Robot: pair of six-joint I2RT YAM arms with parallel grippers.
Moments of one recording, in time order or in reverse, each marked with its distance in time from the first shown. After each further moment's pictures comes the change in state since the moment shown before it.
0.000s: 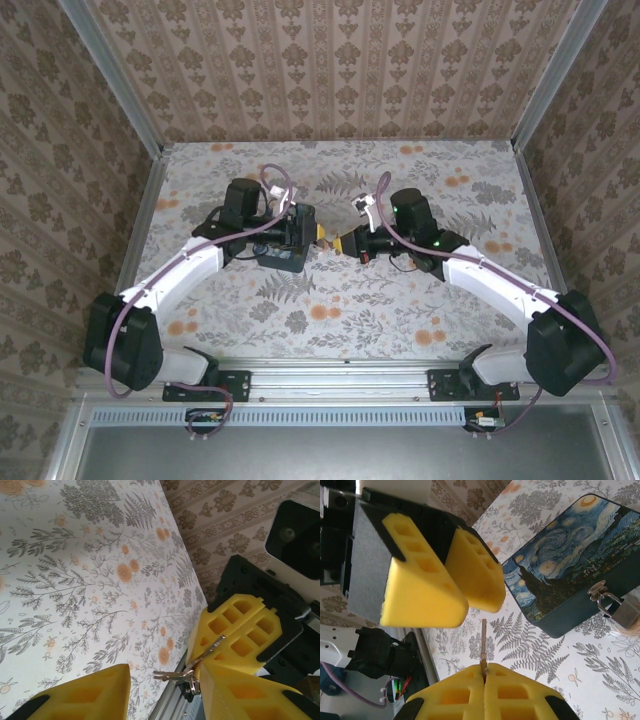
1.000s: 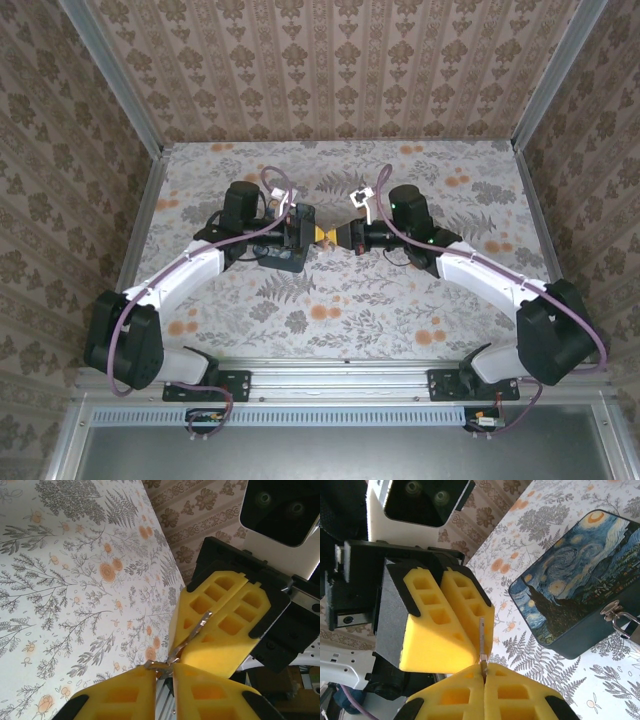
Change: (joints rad) left arm 0.009 0.005 -0.055 0.114 0.070 -0.052; right arm -0.007 0.065 0.000 0.158 -0.036 0.130
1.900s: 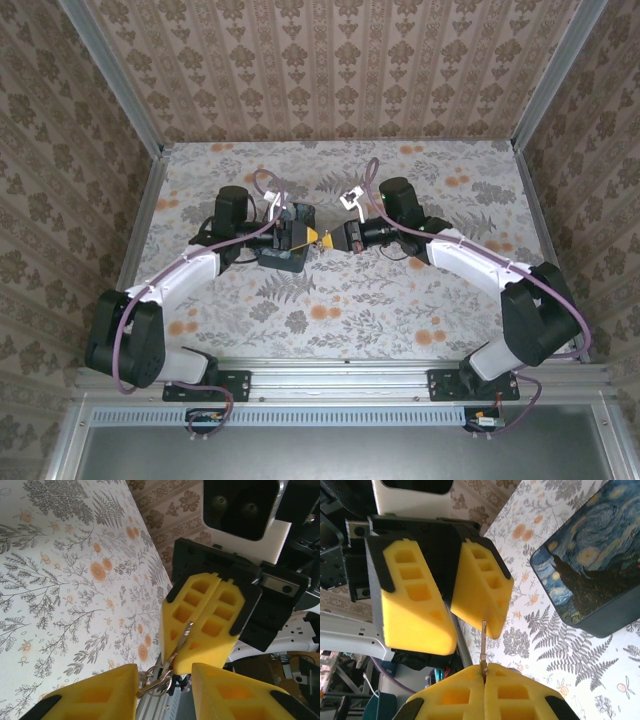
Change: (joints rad) left arm 0.076 0.003 -0.082 0.138 0.134 -0.021; right arm -0.018 0.108 0.107 -0.145 -0.178 -0.033
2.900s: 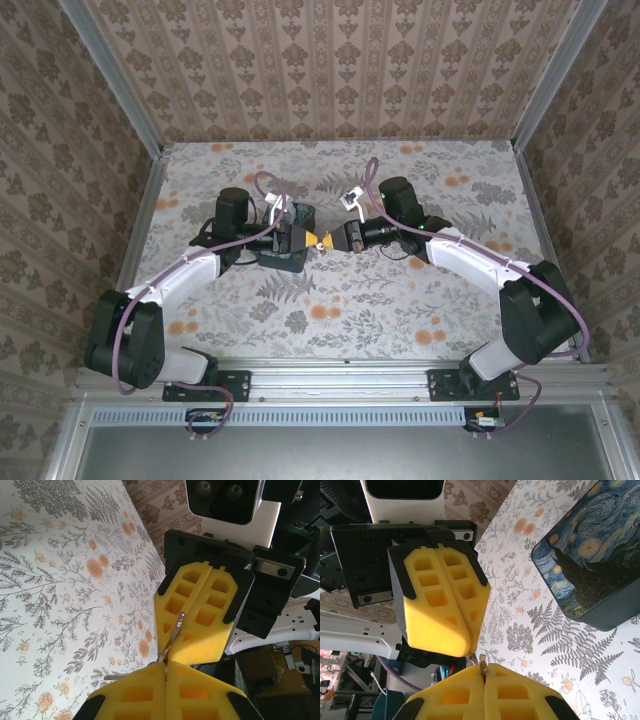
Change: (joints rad) left arm -0.007 -0.004 -0.013 -0.006 0.016 0.045; right arm -0.007 0.008 0.007 -0.012 -0.018 0.022
